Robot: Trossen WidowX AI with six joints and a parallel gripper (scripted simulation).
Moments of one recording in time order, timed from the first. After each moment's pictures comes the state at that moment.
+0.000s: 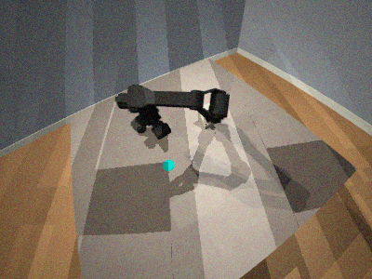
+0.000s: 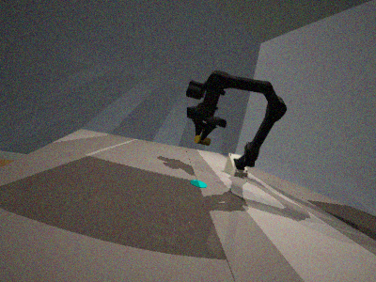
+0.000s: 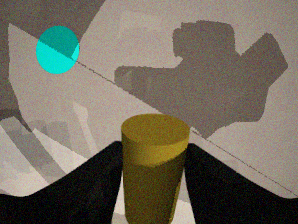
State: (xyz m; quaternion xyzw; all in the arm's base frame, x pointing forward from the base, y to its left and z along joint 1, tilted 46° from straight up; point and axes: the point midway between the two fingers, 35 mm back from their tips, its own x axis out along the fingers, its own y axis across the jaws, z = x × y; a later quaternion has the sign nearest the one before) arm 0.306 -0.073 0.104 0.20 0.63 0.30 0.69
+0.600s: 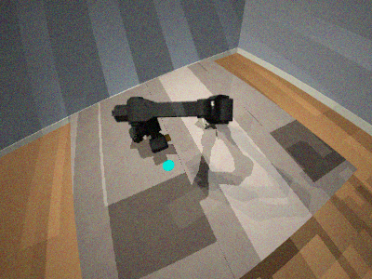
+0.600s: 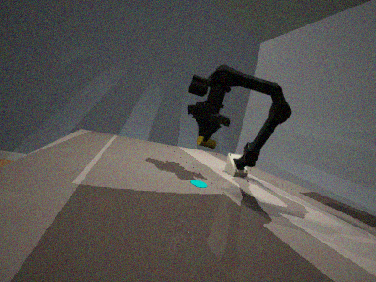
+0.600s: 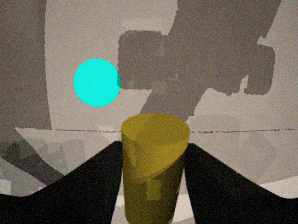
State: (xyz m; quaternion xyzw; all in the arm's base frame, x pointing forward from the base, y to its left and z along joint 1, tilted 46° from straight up) arm 0.324 -0.036 0.142 0.29 0.66 0.23 0.66
